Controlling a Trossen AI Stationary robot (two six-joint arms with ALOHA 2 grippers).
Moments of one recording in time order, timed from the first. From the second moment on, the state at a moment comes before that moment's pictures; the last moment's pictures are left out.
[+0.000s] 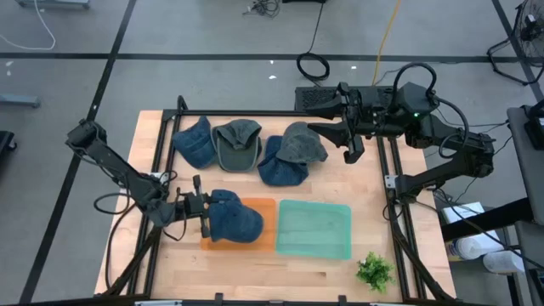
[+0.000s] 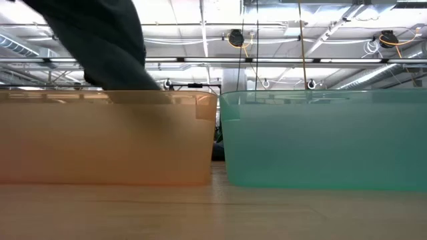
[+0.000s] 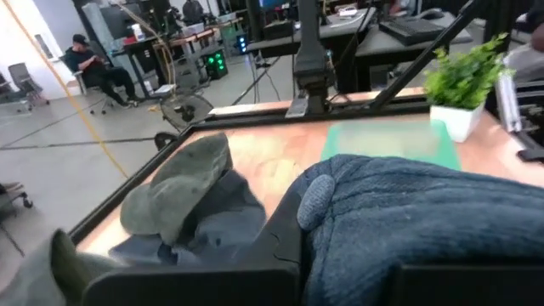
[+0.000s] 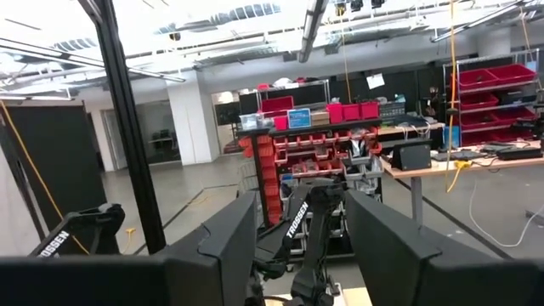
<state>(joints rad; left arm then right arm) -0.69 1.04 0.47 0.33 -0.92 -0.05 -0.06 1.24 1.58 -0.11 -0.11 0.17</state>
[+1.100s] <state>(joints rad) -0.65 1.46 0.38 0.47 -0.76 -0.56 -0.06 1.24 1.47 -0.15 -0.11 0.17</state>
